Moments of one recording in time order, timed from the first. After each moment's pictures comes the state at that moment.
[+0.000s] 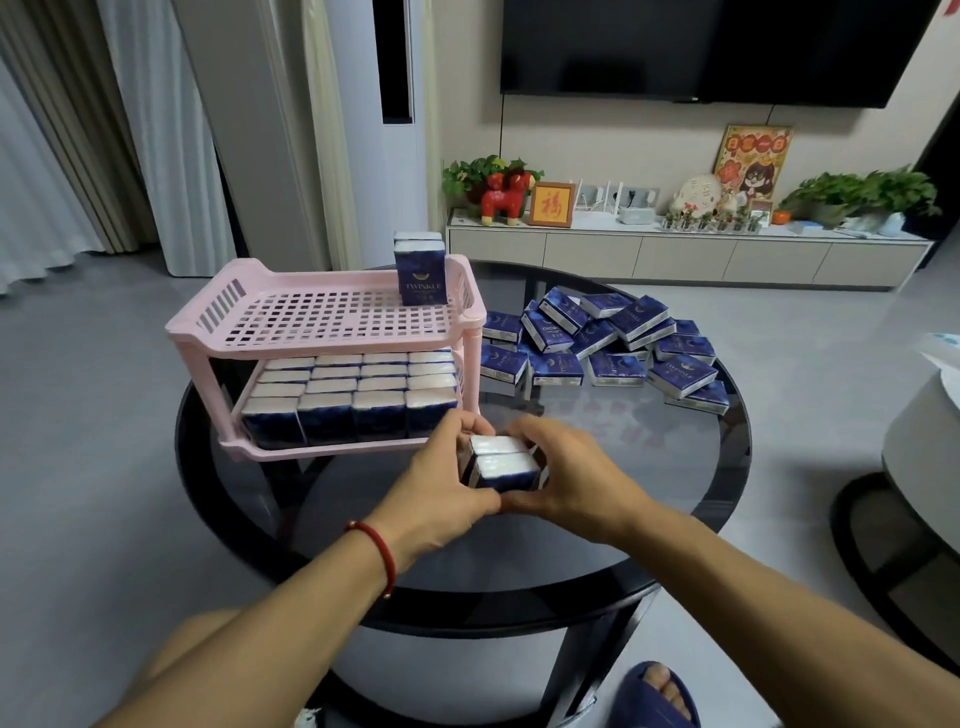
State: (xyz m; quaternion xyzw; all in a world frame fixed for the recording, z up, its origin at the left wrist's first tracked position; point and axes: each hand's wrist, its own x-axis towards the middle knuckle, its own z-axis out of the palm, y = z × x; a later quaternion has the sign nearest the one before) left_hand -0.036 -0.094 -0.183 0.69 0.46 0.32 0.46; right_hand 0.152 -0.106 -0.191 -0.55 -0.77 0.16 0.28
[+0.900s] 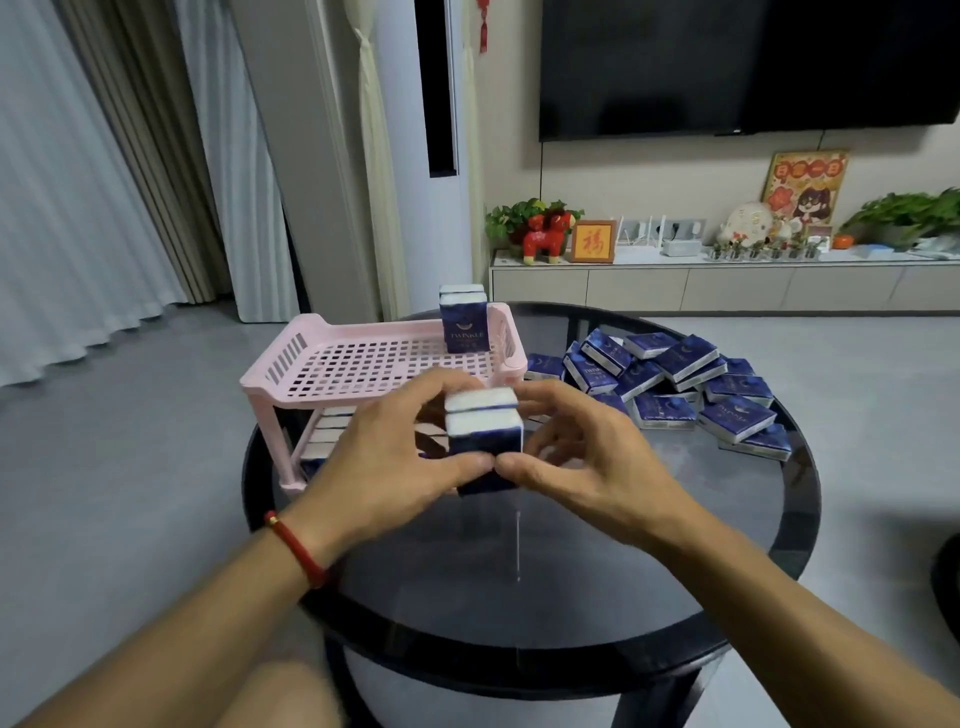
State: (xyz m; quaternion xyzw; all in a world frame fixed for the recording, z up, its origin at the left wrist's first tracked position) left_hand -0.098 -0.087 -0.091 0.80 0.42 0.36 0.23; right_hand 0.124 -0.112 -0.120 -0.44 -0.74 0.25 0.45
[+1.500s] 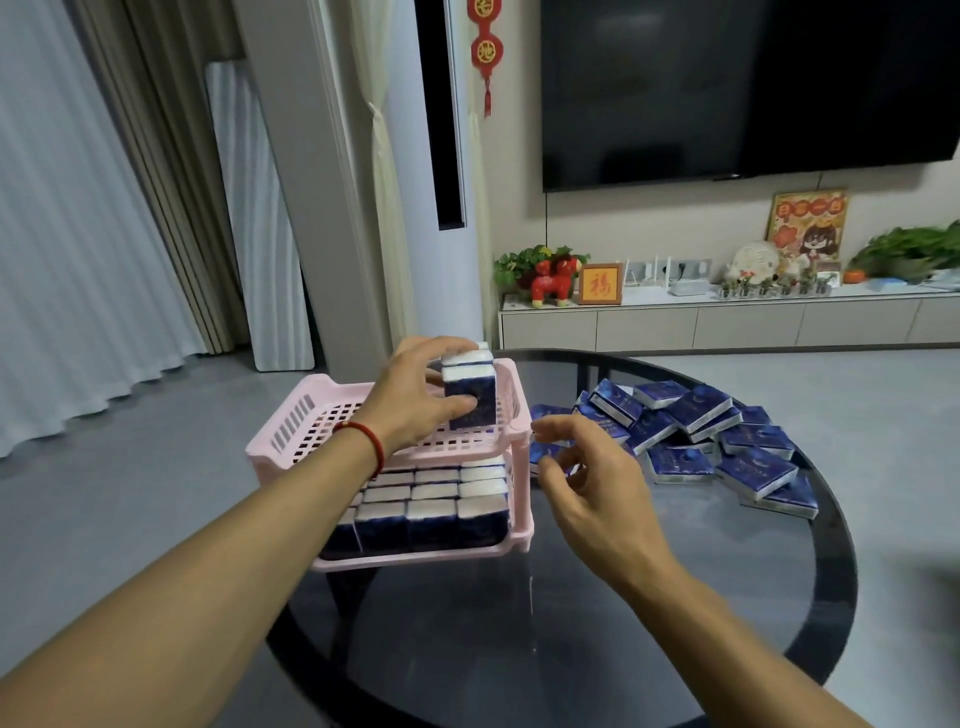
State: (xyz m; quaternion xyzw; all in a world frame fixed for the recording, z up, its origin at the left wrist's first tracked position) left_hand -0.077 0.040 -0.060 0.78 0.46 0.37 0.20; right_hand 0.117 -0.070 -0.137 -0.52 -0.64 0.13 0.55
